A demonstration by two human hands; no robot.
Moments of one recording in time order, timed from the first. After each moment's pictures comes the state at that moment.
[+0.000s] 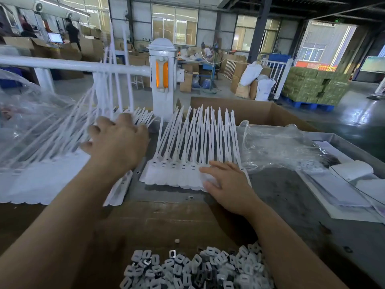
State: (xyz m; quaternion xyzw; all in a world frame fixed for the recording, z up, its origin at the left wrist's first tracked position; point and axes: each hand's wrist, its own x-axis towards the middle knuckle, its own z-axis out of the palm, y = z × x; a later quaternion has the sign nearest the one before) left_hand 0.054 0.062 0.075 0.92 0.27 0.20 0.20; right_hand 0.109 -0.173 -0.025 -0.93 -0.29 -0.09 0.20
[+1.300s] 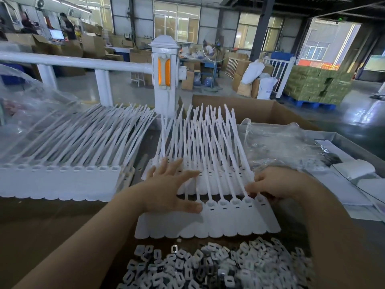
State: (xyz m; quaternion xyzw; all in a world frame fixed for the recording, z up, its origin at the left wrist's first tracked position) left_hand 0.062 0.039 -0.014 0.98 -0.12 -0.12 0.13; right_hand 0.110 -0.242 0.039 -0.96 -0.05 0.19 0.17
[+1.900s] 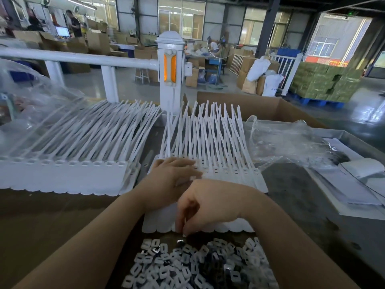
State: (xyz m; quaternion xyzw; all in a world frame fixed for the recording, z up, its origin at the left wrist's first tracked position) left_hand 0.060 0.049 -0.026 0.95 -0.20 0.11 0.20; right_hand 0.048 -0.126 0.043 -0.83 -0.45 0.28 0.17
